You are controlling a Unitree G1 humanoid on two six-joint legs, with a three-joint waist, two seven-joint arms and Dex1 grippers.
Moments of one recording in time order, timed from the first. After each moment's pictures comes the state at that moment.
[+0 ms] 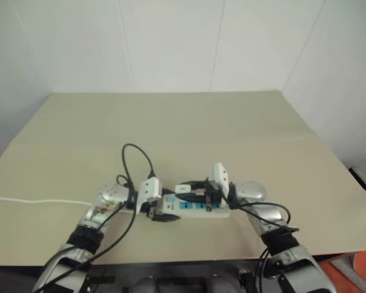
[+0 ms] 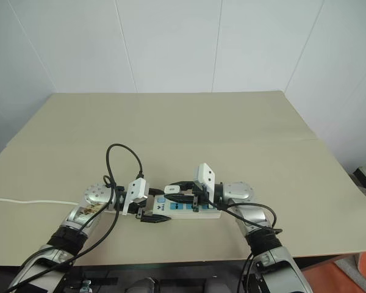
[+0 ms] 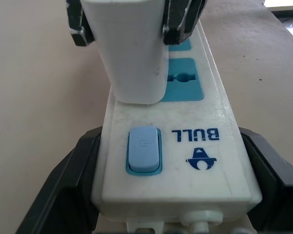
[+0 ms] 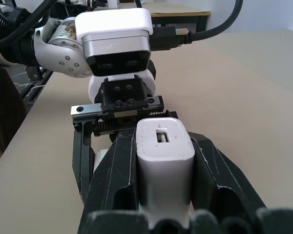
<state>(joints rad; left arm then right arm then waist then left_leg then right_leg) -0.48 0.49 -0.26 0.39 -0.16 -0.10 -1.30 -0.51 -0.30 0.23 0.32 0.29 -0.04 1.17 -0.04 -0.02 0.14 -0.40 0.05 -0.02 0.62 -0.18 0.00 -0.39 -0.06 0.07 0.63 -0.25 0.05</state>
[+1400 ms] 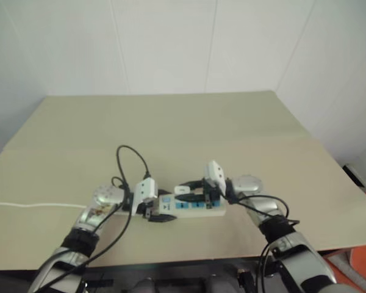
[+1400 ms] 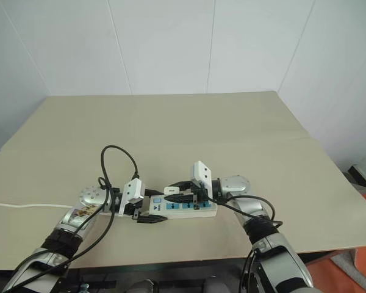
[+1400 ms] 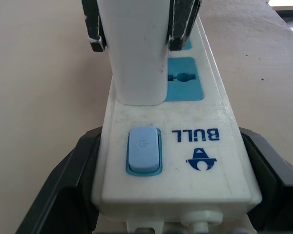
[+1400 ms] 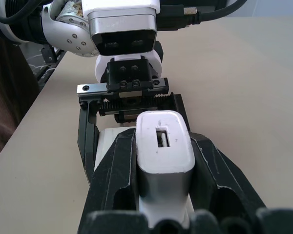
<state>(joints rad) -0.45 0.52 -0.25 0.37 -0.18 -0.09 -1.28 -0.61 -0.32 0.30 0.47 0.29 -0.08 1.25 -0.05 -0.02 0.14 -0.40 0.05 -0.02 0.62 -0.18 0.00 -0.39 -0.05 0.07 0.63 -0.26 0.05</state>
